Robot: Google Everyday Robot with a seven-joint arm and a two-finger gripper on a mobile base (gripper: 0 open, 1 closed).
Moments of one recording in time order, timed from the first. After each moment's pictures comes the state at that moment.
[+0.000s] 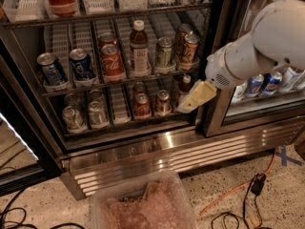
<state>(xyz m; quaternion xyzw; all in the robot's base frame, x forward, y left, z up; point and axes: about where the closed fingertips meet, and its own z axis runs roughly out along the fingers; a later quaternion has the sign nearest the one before) 0.575 -0.127 0.876 -0.49 0.80 0.03 0.34</state>
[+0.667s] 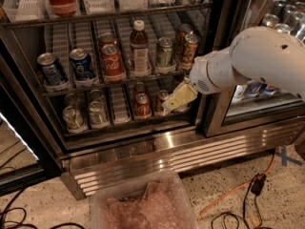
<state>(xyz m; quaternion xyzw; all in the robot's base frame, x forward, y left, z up) 0.604 -0.092 0.857 -0.46 0.79 0.04 0.40</state>
